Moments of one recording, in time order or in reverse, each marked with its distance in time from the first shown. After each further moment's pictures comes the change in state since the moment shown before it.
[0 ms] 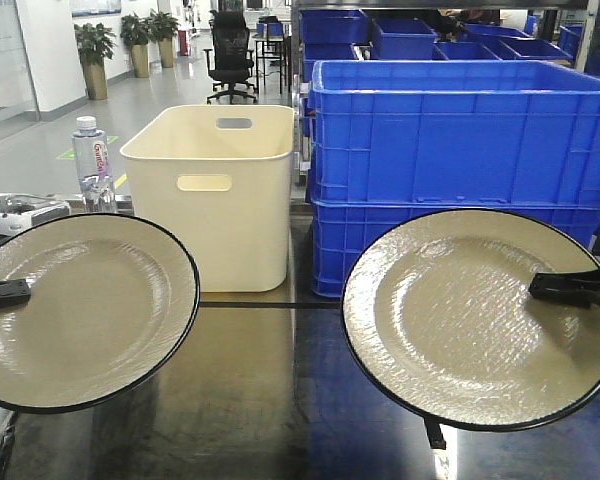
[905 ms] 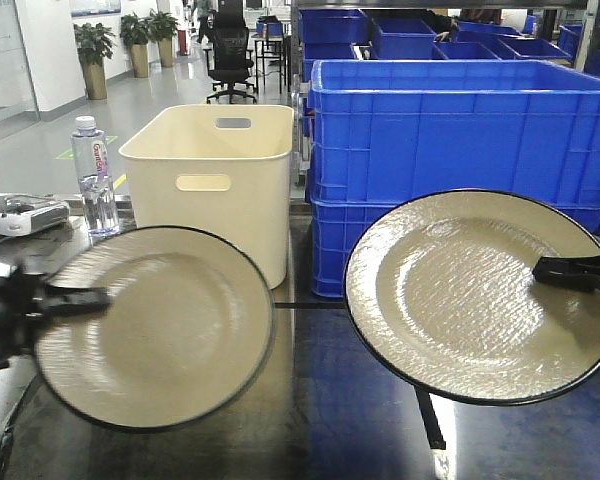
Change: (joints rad) left arm -0.242 0.000 0.001 -0.001 -0.165 0.038; right arm 0.000 0.000 0.000 0.073 -0.027 -0.012
